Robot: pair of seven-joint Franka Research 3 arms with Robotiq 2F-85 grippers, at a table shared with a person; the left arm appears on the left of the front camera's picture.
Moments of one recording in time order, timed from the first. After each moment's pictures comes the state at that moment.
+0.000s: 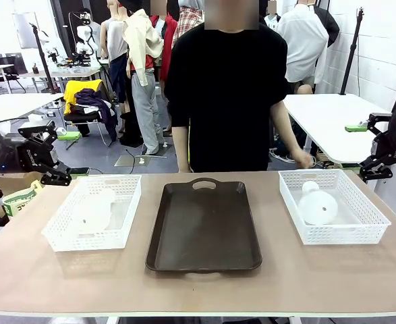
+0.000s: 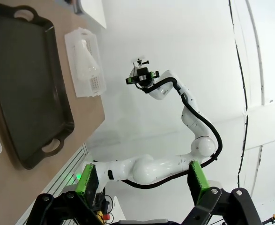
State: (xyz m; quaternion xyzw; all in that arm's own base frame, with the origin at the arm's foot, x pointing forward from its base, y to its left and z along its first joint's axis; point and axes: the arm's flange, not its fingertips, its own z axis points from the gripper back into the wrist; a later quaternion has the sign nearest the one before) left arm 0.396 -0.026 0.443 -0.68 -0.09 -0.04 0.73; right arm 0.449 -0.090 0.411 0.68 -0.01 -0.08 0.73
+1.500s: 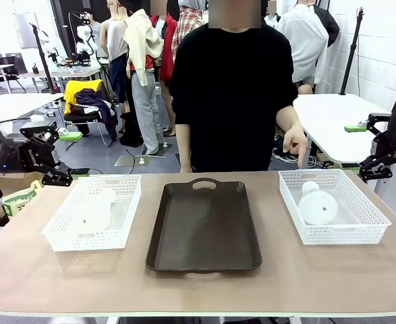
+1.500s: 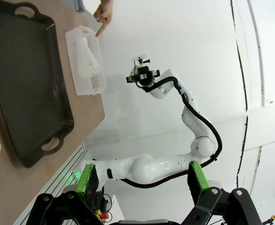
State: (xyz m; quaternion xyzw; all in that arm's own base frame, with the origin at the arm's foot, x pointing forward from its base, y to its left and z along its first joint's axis) left arm 0.397 -0.027 0.443 -0.68 -0.09 -0.03 0.73; right arm 0.450 -0.090 0.411 0.68 -0.01 -0.08 0.73
